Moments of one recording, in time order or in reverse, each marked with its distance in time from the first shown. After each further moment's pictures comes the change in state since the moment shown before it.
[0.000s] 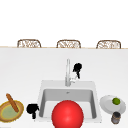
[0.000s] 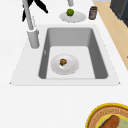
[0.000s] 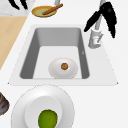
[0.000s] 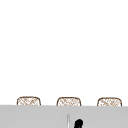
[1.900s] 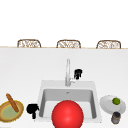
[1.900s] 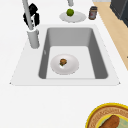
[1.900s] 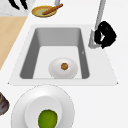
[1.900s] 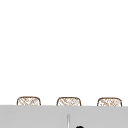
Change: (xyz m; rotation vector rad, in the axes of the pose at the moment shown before) left hand 0.000 0.000 0.000 0.000 0.000 0.000; right hand -0.019 0.047 -0.065 -0.234 -0.007 0.018
